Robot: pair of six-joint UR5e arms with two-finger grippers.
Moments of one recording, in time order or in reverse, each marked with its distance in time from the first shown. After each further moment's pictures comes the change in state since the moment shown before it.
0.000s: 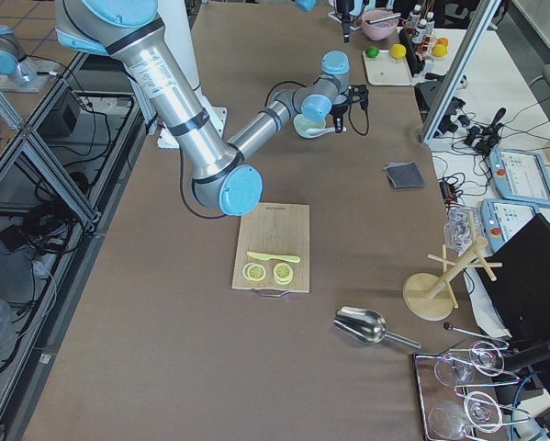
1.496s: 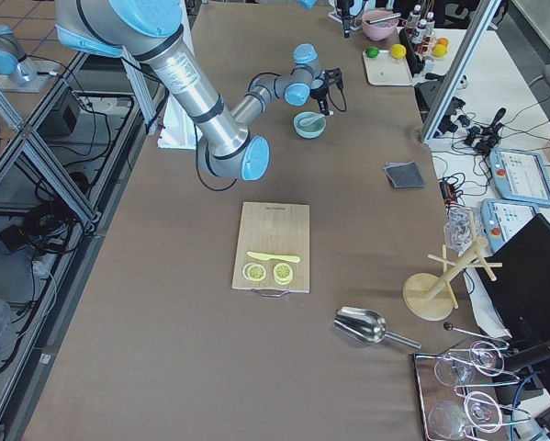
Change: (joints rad) left arm -0.030 0.037 0.007 -0.004 0.001 0.010; right arm -0.246 0.158 -0.183 0.130 -0.349 0.027
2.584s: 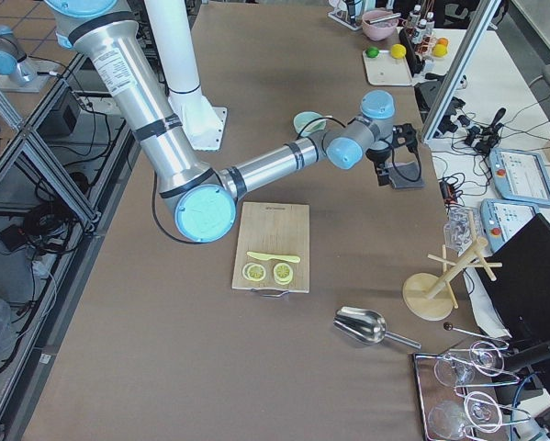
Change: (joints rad) left arm -0.123 0.090 0.000 -0.100 0.011 0.020; right arm 0.690 -0.425 0.092 -0.011 0.589 -0.509
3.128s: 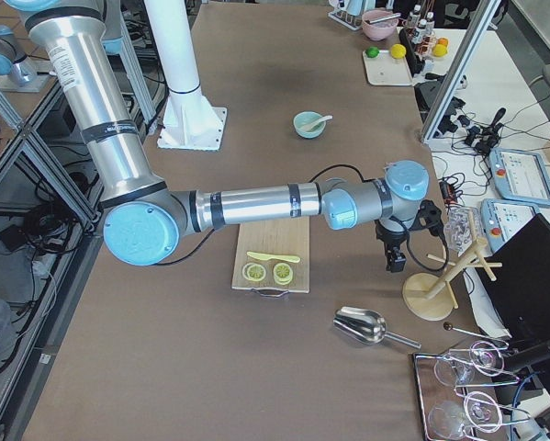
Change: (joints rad) left arm -0.161 0.182 0.001 -0.017 -0.045 0.293; right arm 0.287 -0.115 -0.088 -0.286 0.108 -0.566
